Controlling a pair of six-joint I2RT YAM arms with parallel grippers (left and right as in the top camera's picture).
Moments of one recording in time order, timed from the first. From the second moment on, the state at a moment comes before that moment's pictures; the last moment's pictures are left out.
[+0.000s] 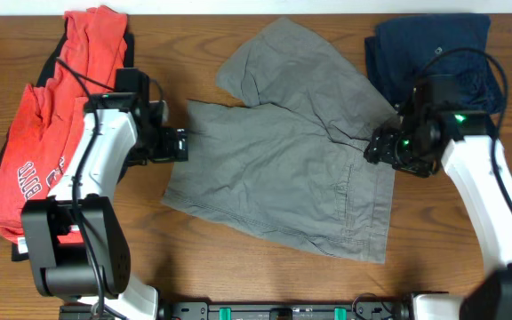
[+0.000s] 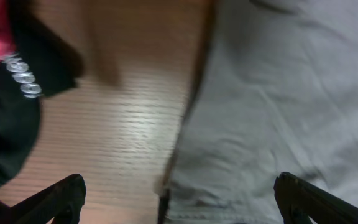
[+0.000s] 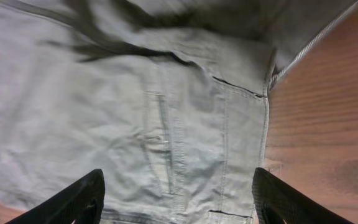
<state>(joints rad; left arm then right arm) 0.02 1.76 1.27 -1.00 0.08 -0.04 0.04 1.50 1.18 -1.01 -0.20 0.32</state>
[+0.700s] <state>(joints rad) 0.00 1.76 1.01 -1.02 0.10 -0.15 0.05 1.42 1.18 -1.01 -0.21 0.25</state>
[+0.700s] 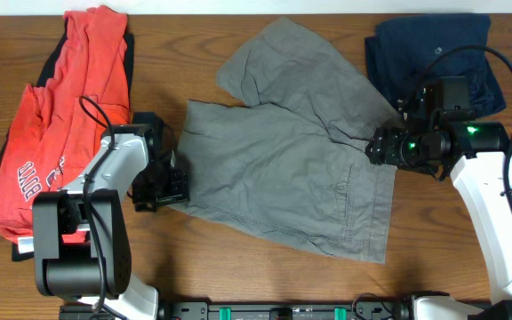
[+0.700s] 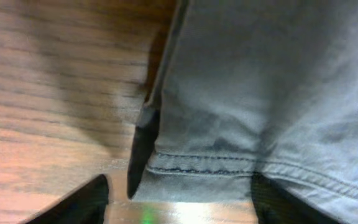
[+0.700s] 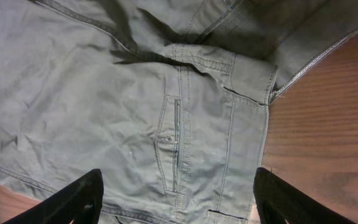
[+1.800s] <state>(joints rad) 0.18 1.53 1.01 -1.17 0.15 -0.22 0.12 1.44 1.18 -0.92 -0.21 0.24</state>
